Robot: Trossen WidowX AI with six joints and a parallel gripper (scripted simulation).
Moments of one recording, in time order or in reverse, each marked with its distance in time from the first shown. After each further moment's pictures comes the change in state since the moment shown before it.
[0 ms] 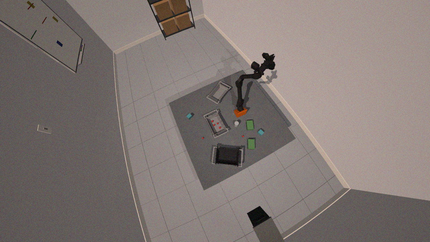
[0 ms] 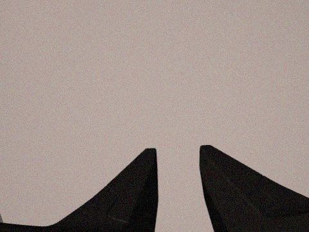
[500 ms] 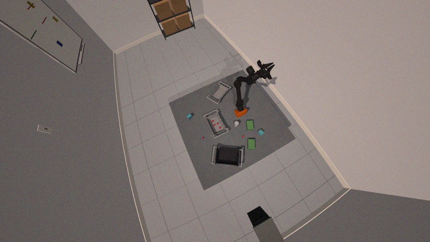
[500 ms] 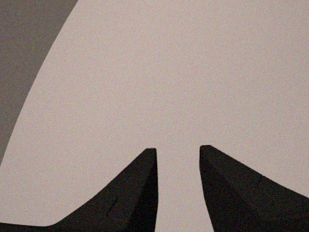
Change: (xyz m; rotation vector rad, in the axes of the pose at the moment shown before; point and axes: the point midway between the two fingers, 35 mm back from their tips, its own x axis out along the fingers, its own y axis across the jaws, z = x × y) arm -0.138 0.065 0.124 -0.204 -0.563 0.091
